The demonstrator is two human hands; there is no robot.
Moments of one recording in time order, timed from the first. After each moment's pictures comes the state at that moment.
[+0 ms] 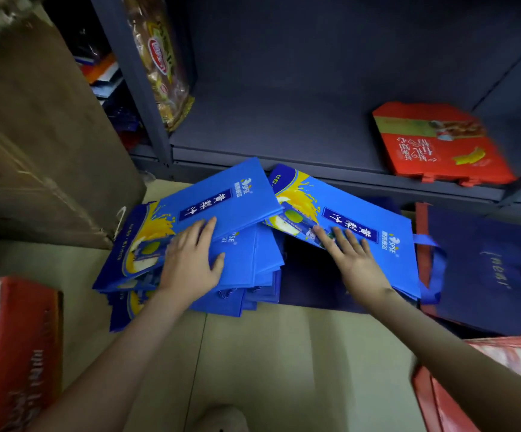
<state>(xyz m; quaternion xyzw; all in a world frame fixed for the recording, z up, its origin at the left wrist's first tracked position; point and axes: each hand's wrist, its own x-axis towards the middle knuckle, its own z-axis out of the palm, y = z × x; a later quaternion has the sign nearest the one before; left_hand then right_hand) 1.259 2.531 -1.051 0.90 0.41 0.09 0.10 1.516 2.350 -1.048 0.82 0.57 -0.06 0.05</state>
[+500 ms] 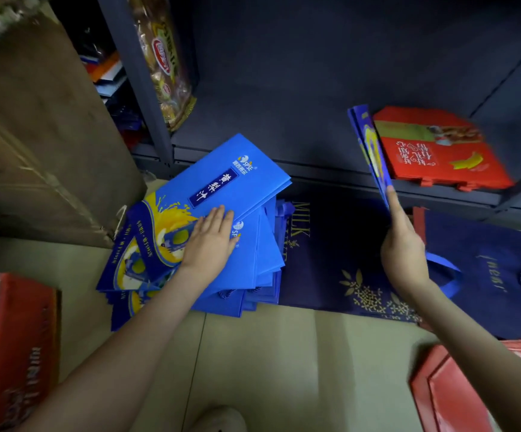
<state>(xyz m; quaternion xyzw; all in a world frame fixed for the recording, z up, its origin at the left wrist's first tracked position) 1.302 2.549 -1.065 0.93 0.37 0.03 0.05 1.546 2.343 -1.000 0.87 0.39 0.00 -0.29</state>
